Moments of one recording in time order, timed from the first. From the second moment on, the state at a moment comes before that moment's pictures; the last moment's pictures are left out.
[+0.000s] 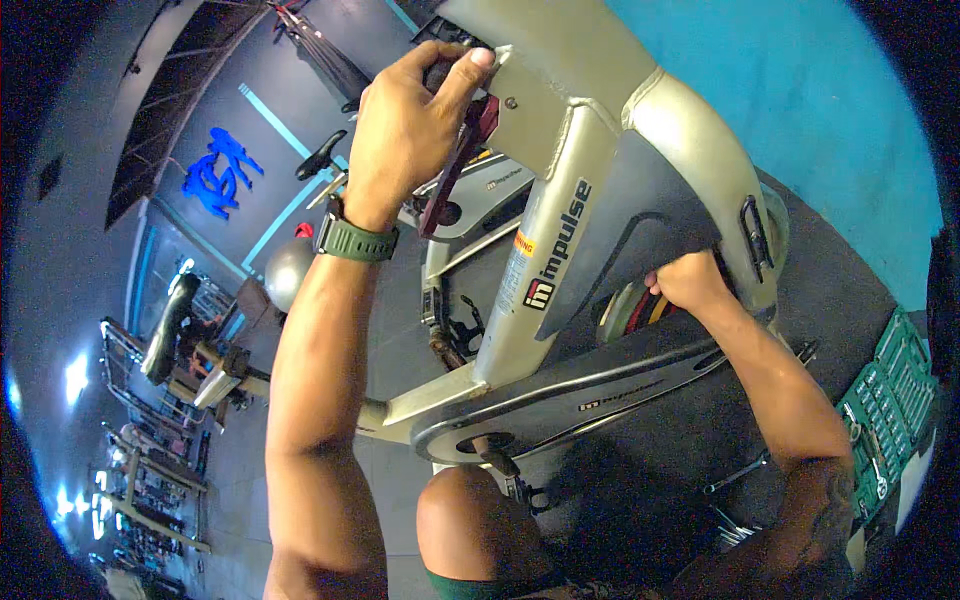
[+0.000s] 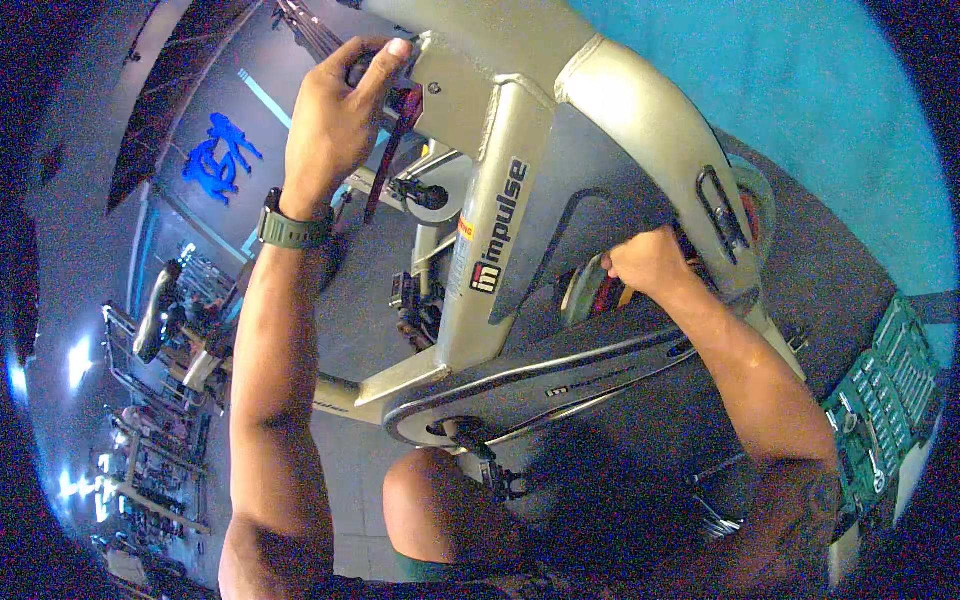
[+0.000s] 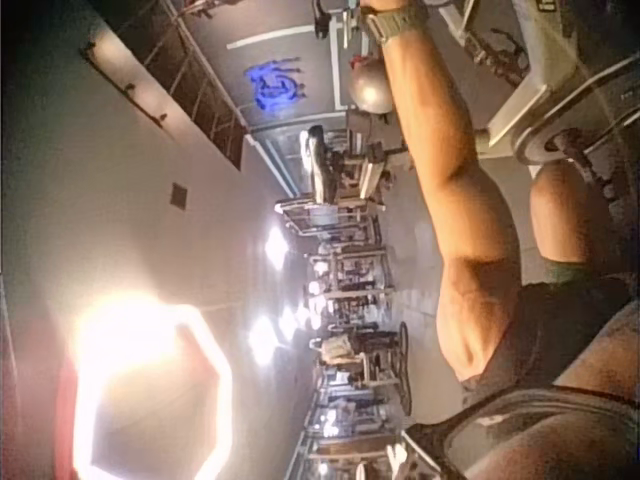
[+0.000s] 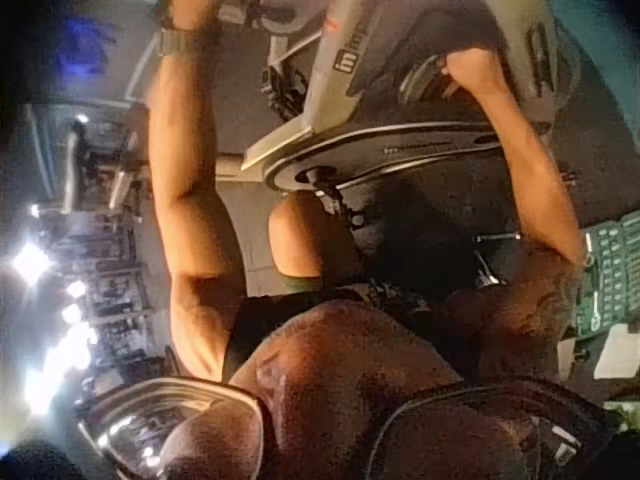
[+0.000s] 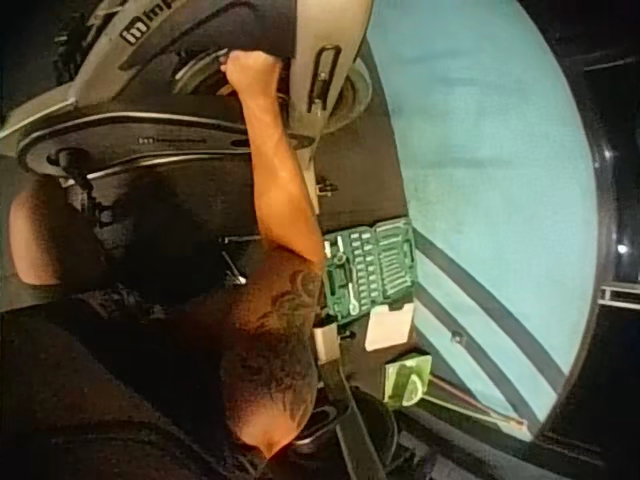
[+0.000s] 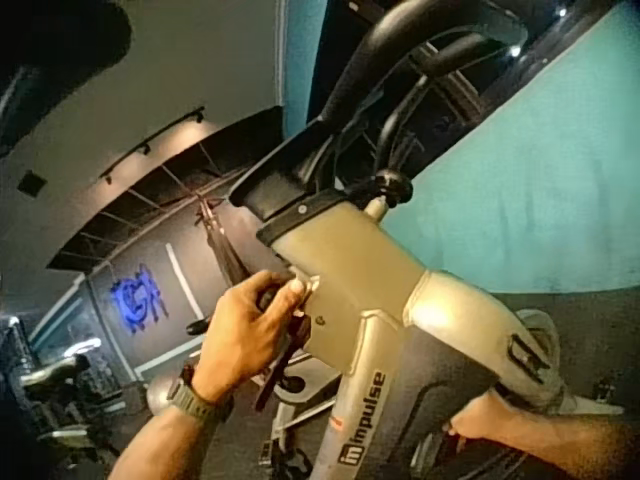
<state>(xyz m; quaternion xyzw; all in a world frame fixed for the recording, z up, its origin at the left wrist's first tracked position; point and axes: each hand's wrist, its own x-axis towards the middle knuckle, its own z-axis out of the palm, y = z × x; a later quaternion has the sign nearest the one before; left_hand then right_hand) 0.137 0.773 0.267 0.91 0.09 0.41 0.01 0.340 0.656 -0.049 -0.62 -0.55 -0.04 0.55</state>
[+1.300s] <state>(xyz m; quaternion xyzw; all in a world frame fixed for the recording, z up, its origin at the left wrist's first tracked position) 0.145 0.773 0.270 0.93 0.11 0.35 0.09 0.354 0.667 -0.052 -0.64 -0.61 -0.26 0.39</state>
